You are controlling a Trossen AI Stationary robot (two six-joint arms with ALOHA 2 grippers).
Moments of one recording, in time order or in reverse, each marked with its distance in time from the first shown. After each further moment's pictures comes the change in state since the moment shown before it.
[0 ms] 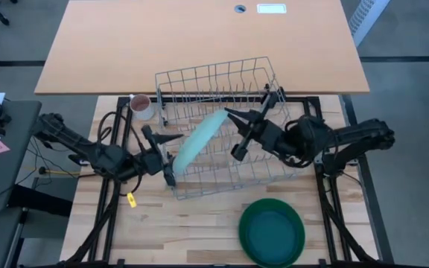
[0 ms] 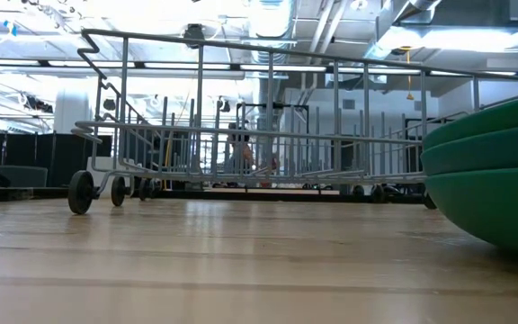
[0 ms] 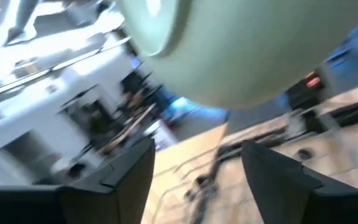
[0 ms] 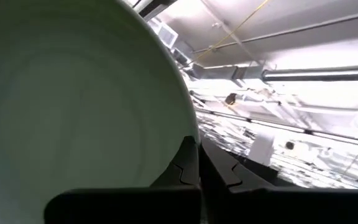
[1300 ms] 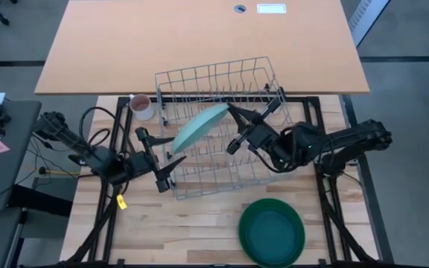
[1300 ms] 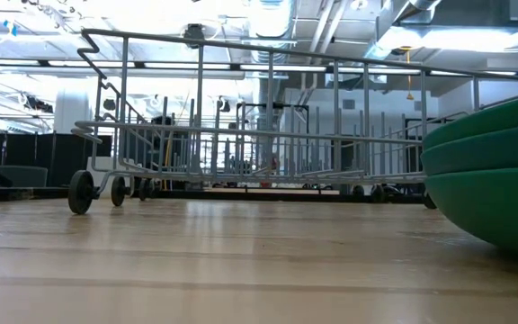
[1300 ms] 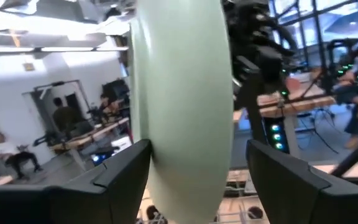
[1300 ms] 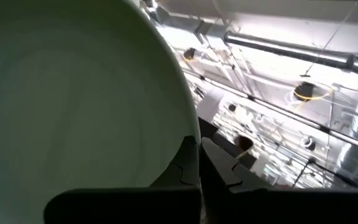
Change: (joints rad) left arm -0.064 0.000 0.000 0.194 0.044 -0.195; right arm 0.022 0.051 0.002 0.023 0.322 -0.239
